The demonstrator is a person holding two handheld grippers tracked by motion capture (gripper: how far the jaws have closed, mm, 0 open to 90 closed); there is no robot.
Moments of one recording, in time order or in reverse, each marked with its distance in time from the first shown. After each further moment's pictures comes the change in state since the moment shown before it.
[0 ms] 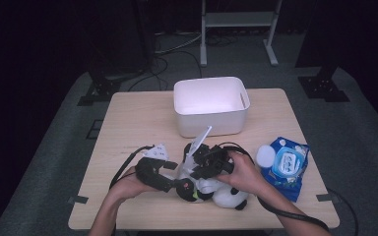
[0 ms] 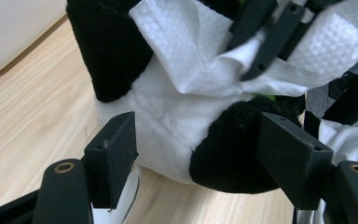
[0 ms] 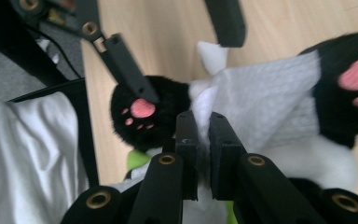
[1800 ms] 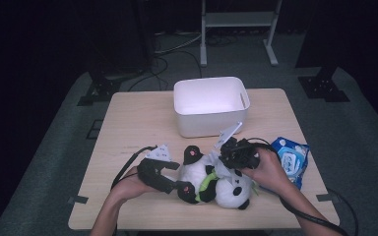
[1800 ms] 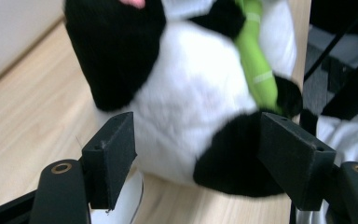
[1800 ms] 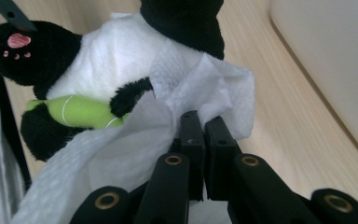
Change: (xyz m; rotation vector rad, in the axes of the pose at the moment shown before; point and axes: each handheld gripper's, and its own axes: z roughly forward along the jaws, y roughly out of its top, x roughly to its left) left arm -0.006 0.007 0.001 -0.019 -0.004 0.038; right arm -0.025 -0.050 -0.034 -0.018 -0.215 0.060
